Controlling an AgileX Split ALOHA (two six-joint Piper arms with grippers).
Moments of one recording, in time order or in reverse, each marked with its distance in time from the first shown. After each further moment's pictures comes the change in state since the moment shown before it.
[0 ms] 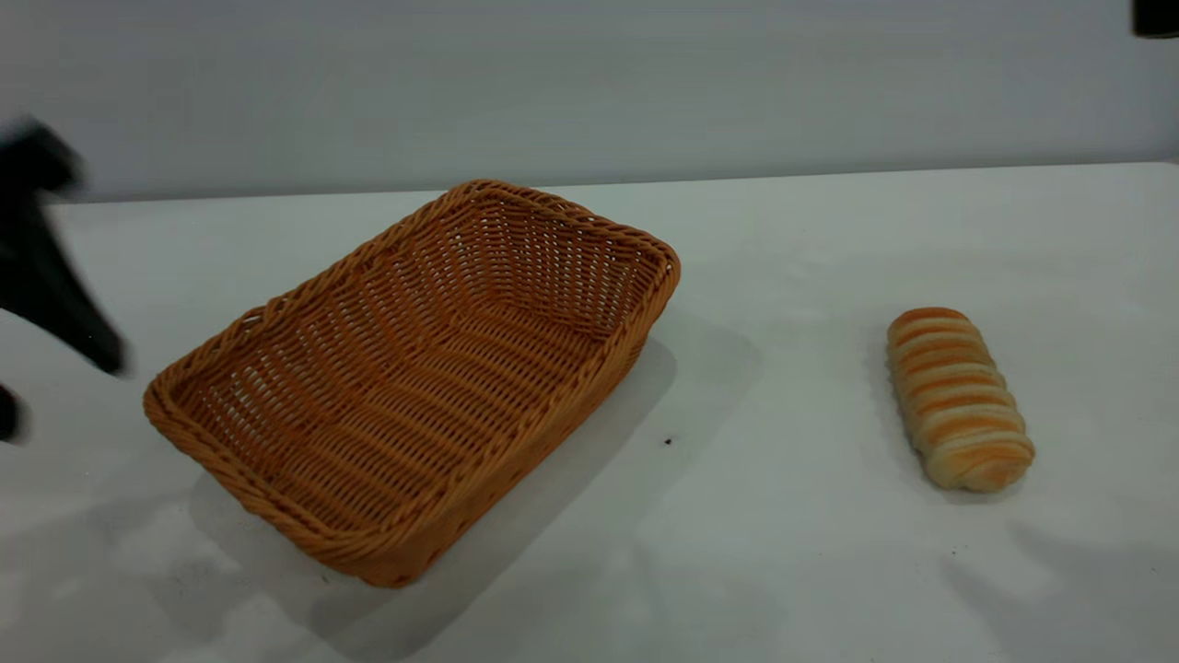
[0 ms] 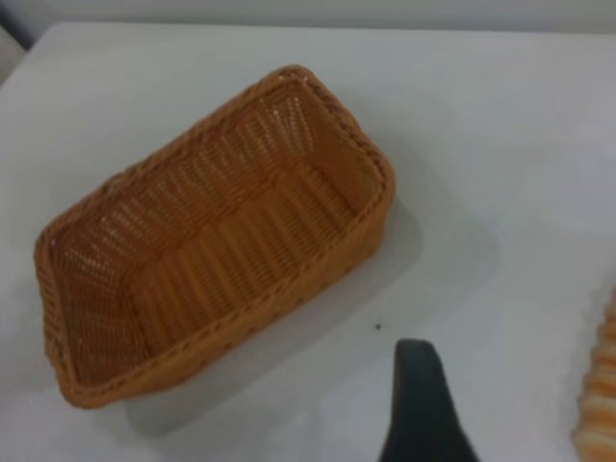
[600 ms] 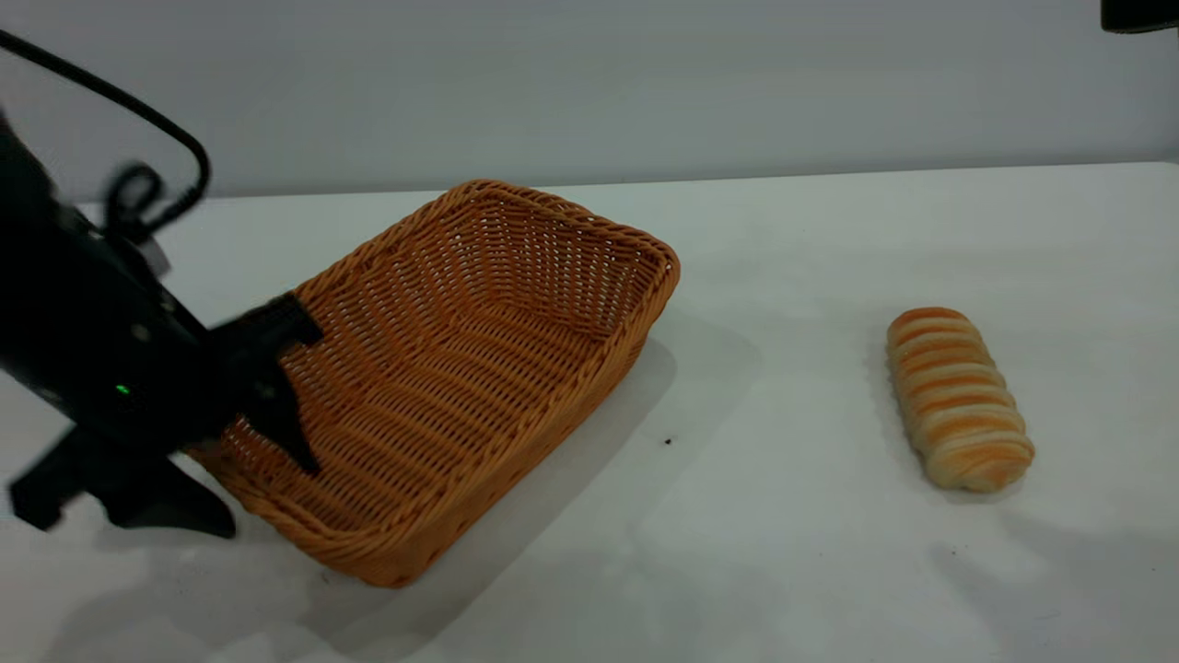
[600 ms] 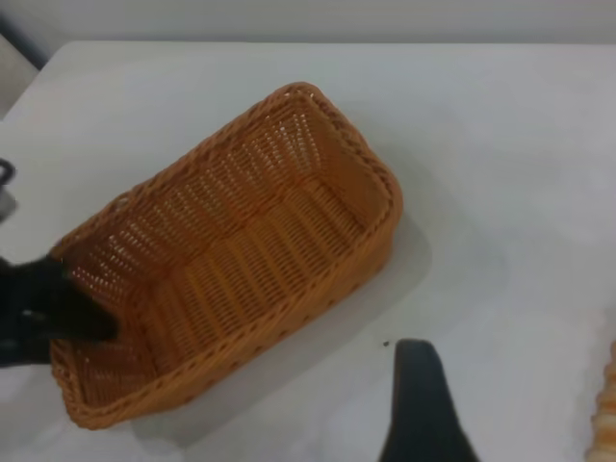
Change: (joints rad) left arm -0.204 0.384 -0.009 -0.151 -0.420 -0.148; right arm 0.000 0.034 -0.001 0.076 0.002 -0.066
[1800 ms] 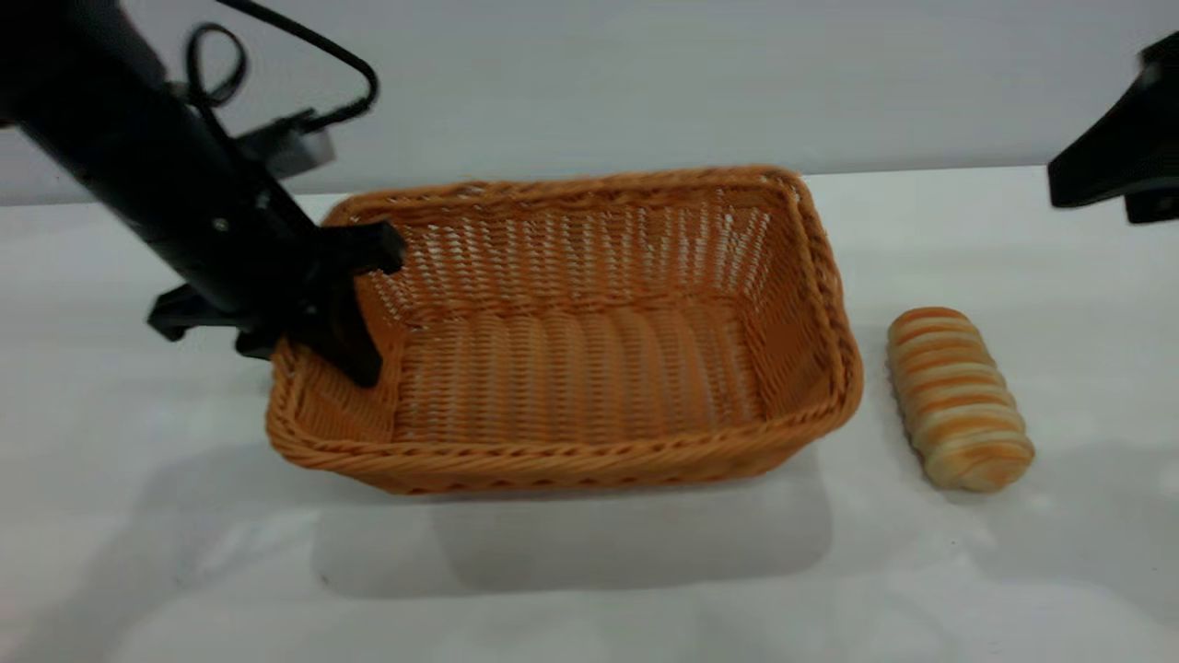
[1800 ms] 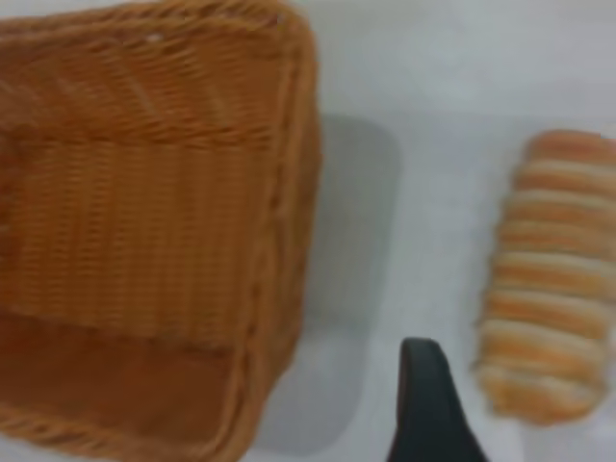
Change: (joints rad) left arm 0.064 0.189 -0.435 -0.004 0.322 0.657; right arm 0.000 0.407 -0.109 -0.037 -0.170 0.037
